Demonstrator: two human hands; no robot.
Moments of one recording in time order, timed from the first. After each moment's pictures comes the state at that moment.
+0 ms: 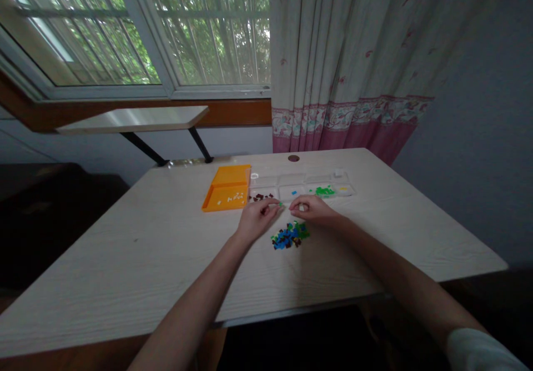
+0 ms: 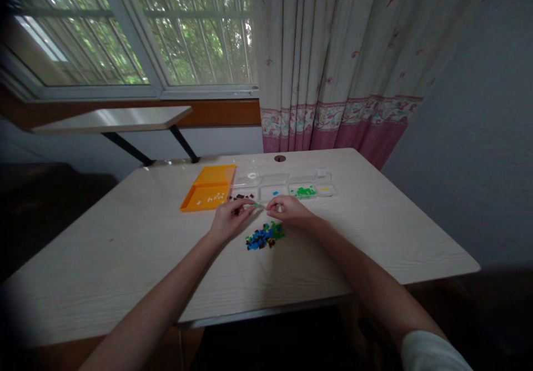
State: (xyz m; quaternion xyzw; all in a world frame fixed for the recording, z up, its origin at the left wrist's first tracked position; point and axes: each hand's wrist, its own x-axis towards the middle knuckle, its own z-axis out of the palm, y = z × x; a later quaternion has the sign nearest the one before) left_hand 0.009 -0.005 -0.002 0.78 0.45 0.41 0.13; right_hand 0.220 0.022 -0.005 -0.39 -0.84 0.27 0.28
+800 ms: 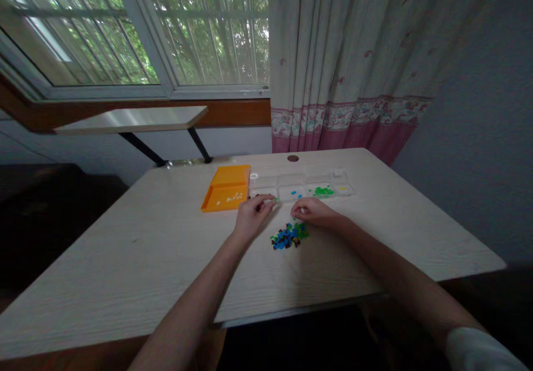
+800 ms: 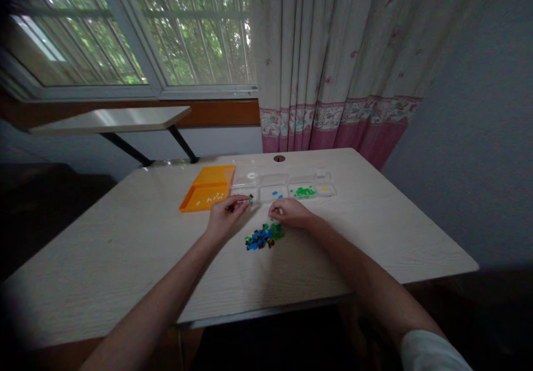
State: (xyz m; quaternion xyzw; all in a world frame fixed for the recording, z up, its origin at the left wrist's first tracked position) left_hand 0.005 0.000 -0.003 0.74 0.46 0.47 0.14; right_hand 0.224 0.025 -0.006 -0.38 -0.87 0.23 0.21
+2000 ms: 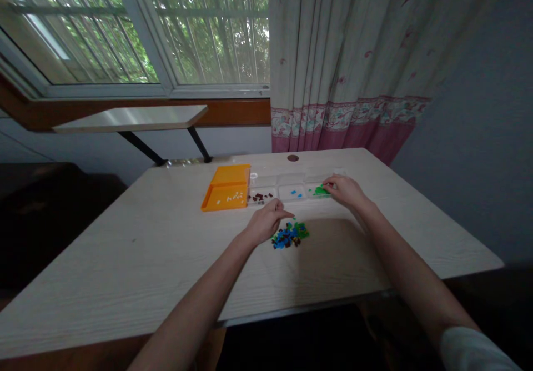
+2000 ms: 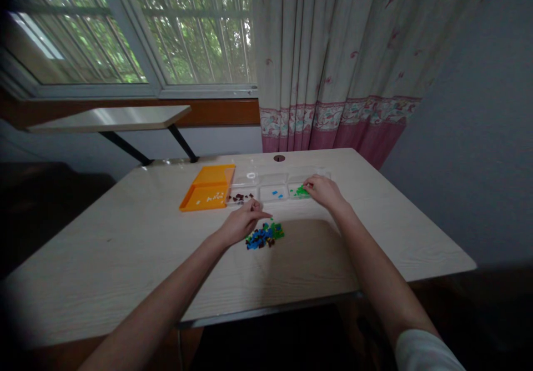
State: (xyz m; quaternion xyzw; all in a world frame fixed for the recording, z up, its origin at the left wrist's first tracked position) left_hand 0.017 -0.003 -0.010 0.89 0.38 0.20 0.14; right_hand 0.310 0.058 0.011 -0.56 -0.80 -0.02 0.19
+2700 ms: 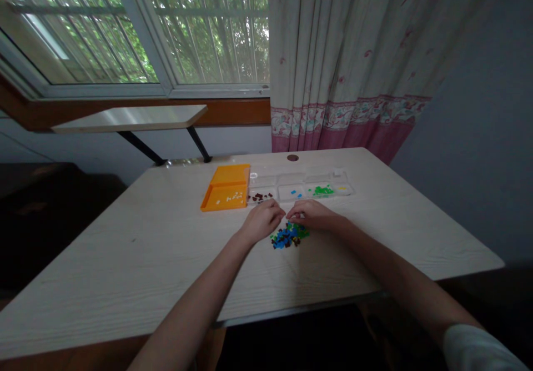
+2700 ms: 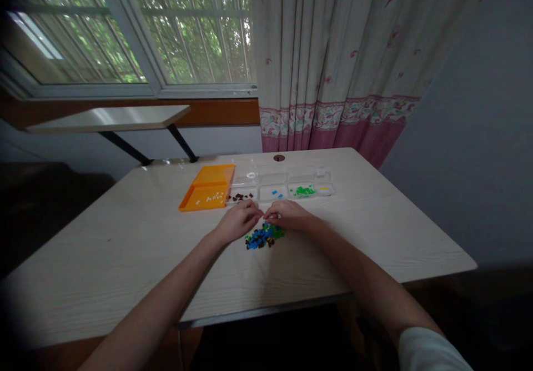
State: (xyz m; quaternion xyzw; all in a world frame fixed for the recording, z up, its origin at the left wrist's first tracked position) left_hand 0.013 0.001 -0.008 0.89 0.40 0.20 0.08; right_hand 0.221 0.017 -0.001 -0.32 -0.92 0.17 0.16
